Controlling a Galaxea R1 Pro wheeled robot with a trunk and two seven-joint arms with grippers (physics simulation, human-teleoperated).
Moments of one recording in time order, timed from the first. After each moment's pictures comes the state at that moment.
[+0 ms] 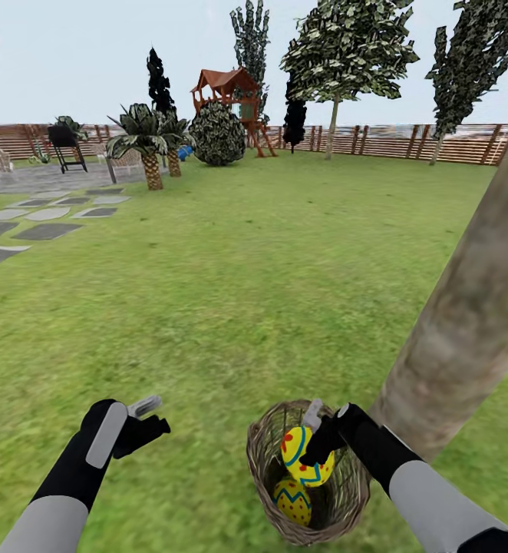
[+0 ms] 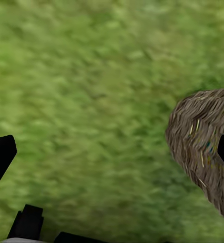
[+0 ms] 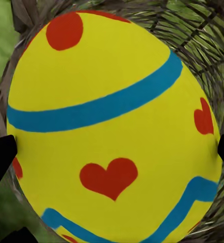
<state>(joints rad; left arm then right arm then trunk) -0.55 0.05 0.12 -0.99 0.65 1.01 0.46 -0.72 -0.05 0.36 -0.58 0.50 0.45 0.70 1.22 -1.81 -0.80</state>
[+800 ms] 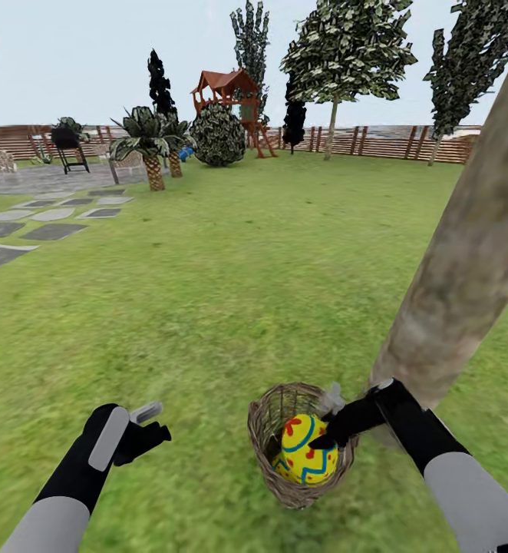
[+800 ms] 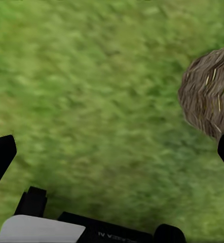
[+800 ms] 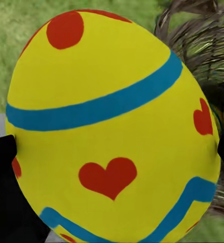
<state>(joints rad) -0.55 0.05 0.12 -0.95 0.65 1.01 0.46 -0.72 -0.16 0.12 -0.78 0.50 0.47 1.24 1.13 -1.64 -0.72</state>
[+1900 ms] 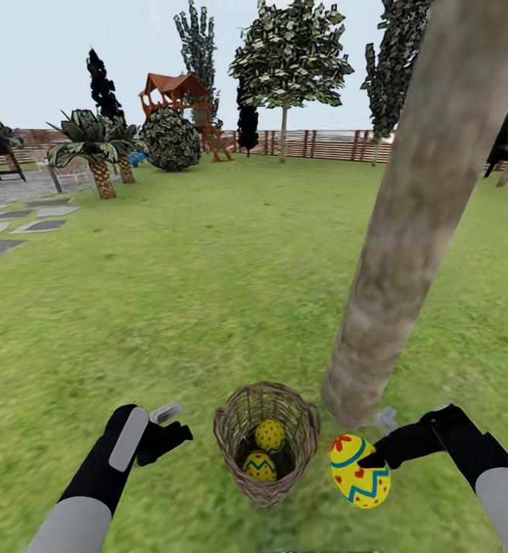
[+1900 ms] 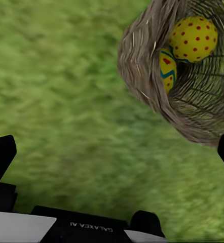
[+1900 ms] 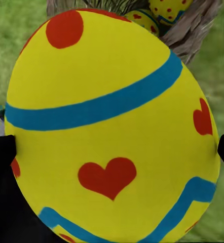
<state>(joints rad) -0.55 -0.04 0.12 -0.94 0.66 1.00 0.45 -0.69 -0.31 -0.06 -0.58 0.54 0.44 1.22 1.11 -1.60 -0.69</state>
